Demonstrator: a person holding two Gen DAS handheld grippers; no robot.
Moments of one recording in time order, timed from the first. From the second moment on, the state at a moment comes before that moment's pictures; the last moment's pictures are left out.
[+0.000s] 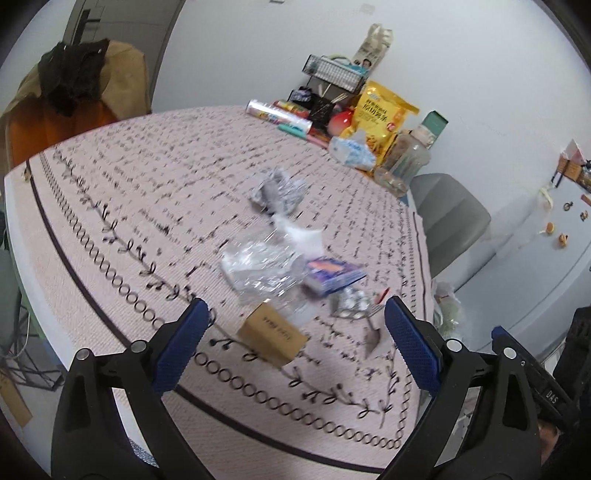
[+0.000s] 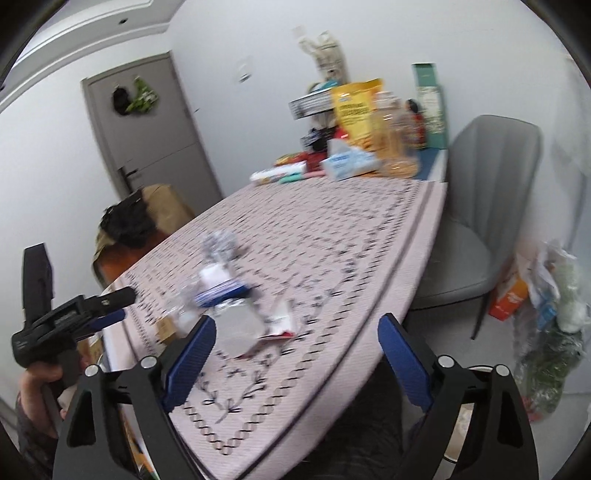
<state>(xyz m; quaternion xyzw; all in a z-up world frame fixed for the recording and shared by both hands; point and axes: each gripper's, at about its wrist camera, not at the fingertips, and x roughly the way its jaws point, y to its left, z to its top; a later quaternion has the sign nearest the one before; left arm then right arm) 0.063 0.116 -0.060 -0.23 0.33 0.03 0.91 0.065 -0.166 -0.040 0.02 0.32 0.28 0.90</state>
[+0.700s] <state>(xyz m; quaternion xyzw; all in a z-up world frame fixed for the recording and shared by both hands) 0.087 0.116 -0.103 -0.22 0.38 0.01 0.90 0.099 -0.079 -0.079 -0.05 0.38 0.32 0.87</state>
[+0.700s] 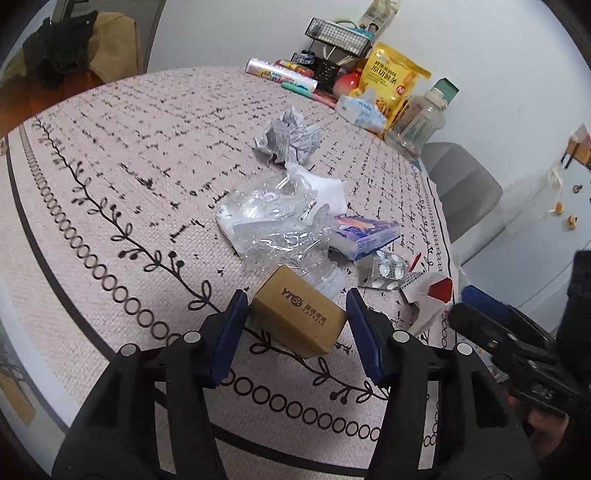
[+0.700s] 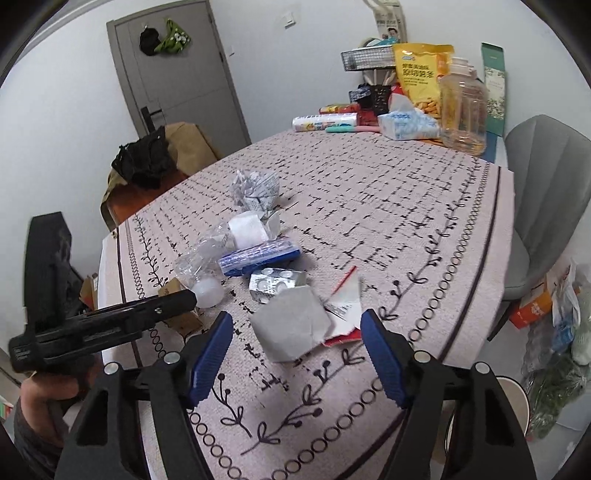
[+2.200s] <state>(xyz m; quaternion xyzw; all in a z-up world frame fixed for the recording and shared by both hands) 0.116 -0.001 -0.028 -0.16 0.34 -0.10 0.92 0.088 -0.244 -0.028 0.06 0.32 0.24 0.92</state>
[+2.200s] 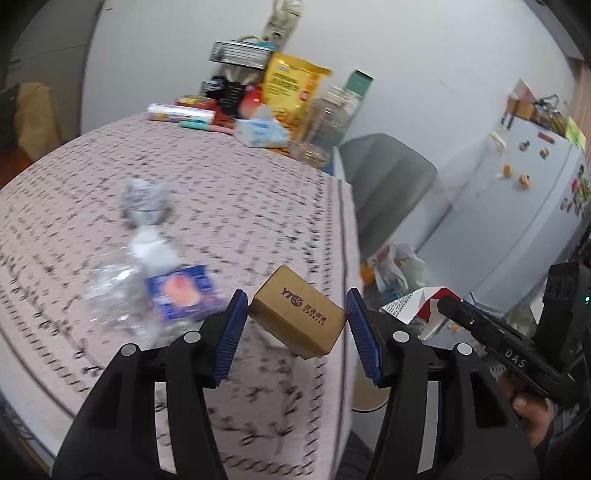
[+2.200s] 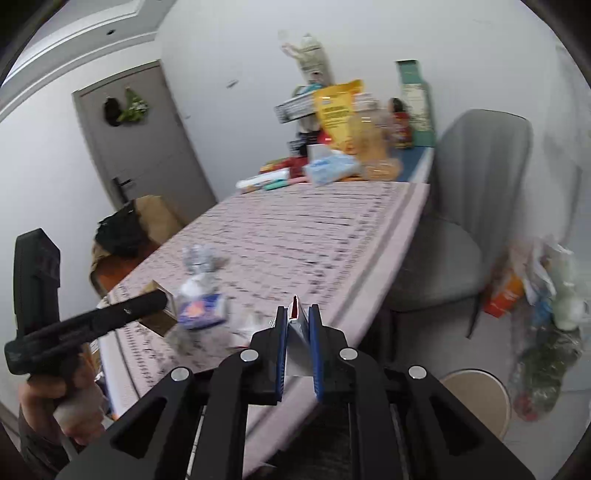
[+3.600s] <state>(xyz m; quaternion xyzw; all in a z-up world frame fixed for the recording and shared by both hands) 0.234 -0.263 -0.118 -0.05 0.49 -0.24 0.84 0.123 -0.482 -0.156 0.20 0.40 0.00 0.90</state>
